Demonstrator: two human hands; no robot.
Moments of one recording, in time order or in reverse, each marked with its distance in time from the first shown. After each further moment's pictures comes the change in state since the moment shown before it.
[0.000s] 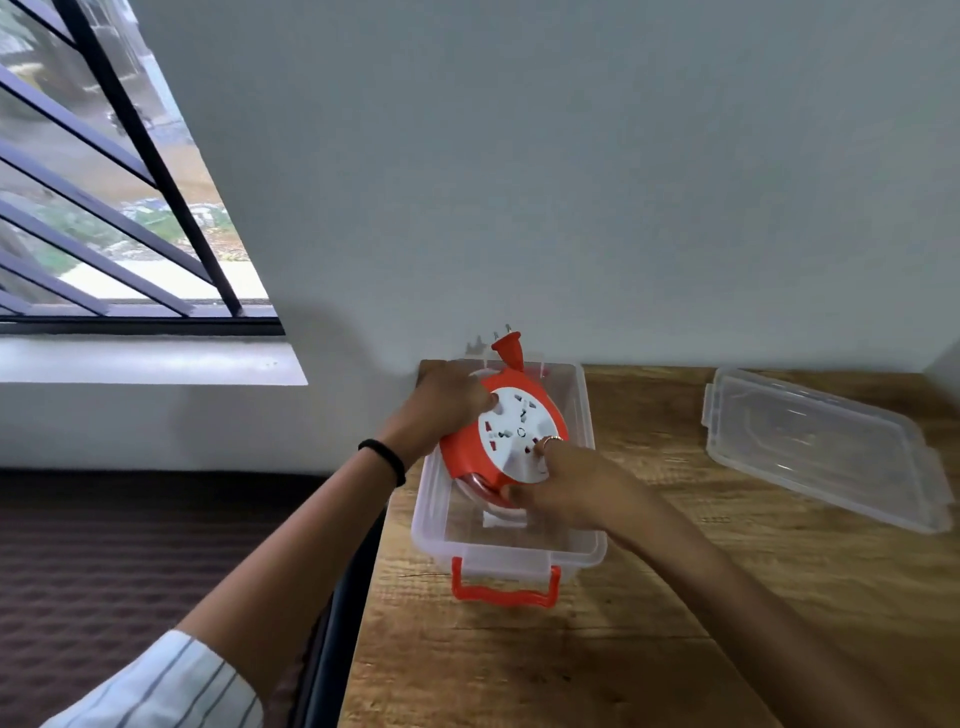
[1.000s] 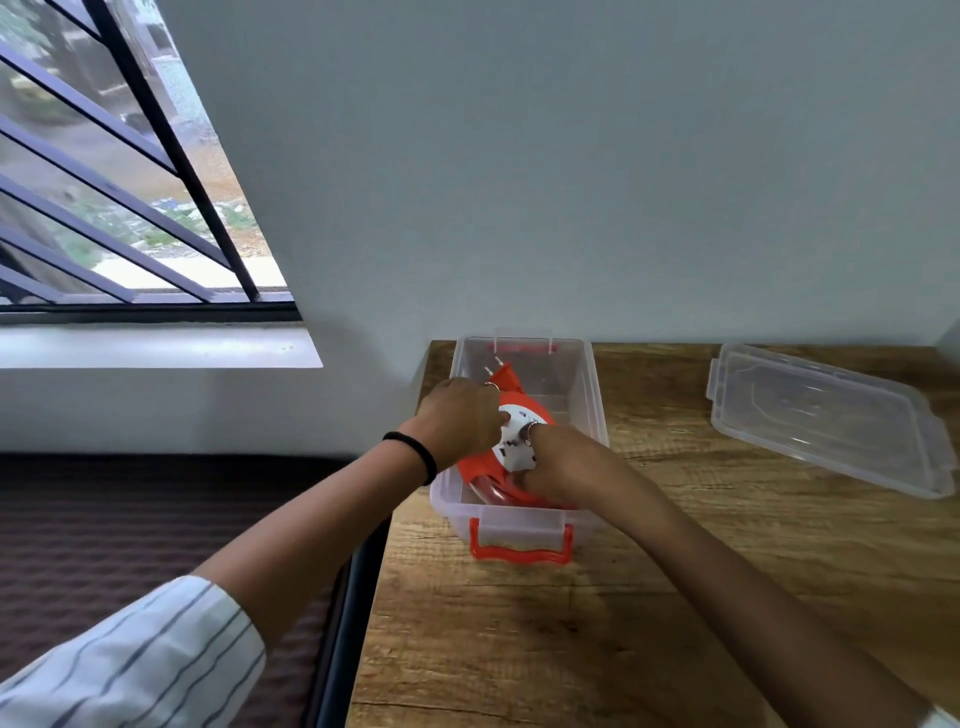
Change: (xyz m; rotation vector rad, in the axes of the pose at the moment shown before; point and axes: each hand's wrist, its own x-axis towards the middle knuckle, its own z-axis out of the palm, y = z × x) left_hand -0.009 -0.034 0.030 0.794 0.027 0.300; right_hand 0.011 0.004 0.024 -0.213 0.038 -0.072
